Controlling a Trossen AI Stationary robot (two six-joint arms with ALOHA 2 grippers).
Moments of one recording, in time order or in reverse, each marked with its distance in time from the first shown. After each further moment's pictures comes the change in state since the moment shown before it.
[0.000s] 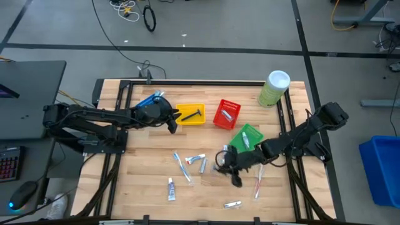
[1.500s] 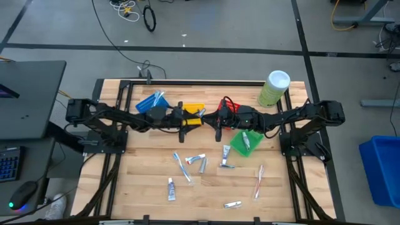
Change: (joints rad) left arm -0.008 0.360 0.002 0.791 0.395 0.316; right arm -0.483 0.003 0.002 0.544 -0.047 -0.343
